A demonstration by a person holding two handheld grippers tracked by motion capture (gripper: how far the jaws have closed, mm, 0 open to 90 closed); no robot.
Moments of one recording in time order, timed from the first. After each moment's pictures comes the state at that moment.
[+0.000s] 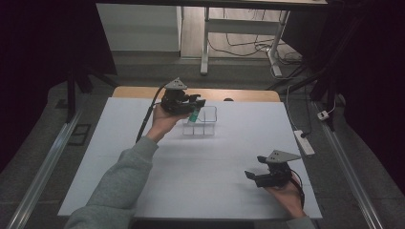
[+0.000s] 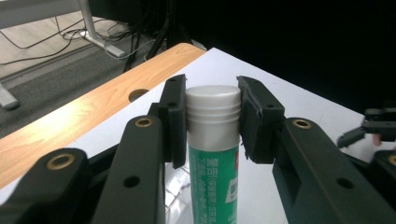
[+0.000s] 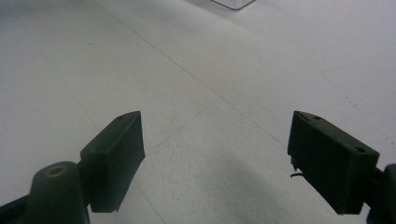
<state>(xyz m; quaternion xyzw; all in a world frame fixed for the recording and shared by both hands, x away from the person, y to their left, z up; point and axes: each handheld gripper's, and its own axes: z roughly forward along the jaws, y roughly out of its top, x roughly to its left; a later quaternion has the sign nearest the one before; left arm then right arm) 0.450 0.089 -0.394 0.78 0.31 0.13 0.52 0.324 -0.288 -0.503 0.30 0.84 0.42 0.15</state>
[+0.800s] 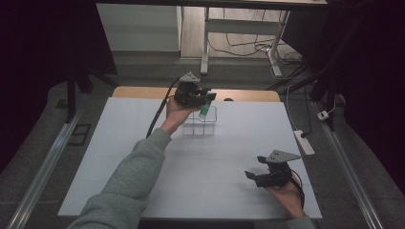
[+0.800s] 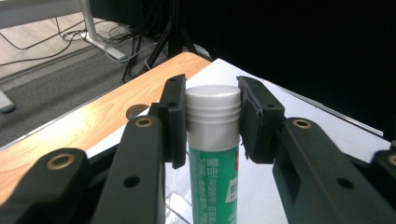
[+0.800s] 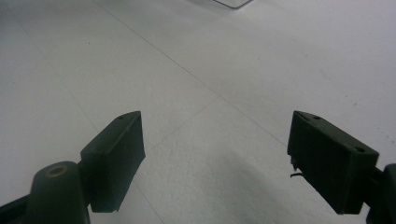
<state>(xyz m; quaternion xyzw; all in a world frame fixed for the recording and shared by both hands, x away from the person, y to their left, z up) 0.481 0.055 -0.394 0.78 0.32 0.13 0.53 0.324 -0.288 -0.504 0.31 0.84 0.42 0.15</state>
